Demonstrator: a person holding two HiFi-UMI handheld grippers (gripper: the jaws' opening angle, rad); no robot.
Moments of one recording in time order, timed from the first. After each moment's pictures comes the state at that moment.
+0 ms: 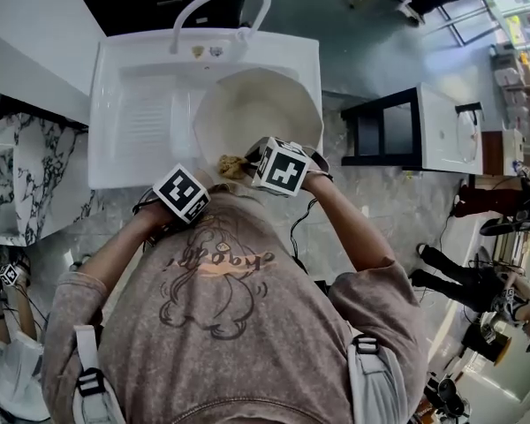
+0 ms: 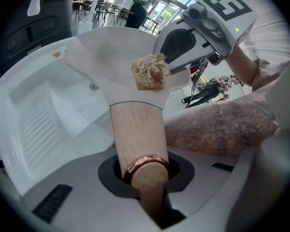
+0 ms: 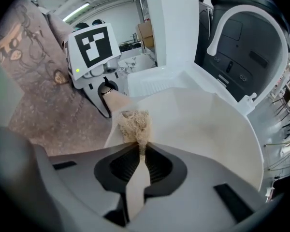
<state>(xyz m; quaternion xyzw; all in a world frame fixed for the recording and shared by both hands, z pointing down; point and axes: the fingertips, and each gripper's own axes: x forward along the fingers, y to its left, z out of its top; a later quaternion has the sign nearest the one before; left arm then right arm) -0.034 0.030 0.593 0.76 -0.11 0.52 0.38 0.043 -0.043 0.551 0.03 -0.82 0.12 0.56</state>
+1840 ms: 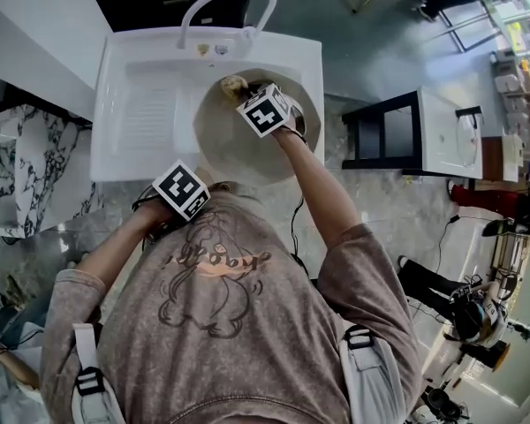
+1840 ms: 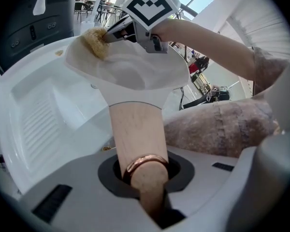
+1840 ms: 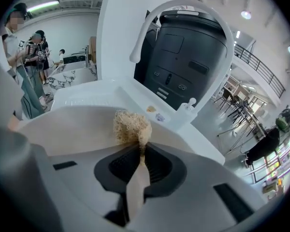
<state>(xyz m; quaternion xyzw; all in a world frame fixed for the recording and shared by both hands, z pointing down) -0.037 0.042 0.589 0.76 -0.11 0.51 0.38 0.045 -0.230 0.573 0.35 -0.81 0.06 0.47</state>
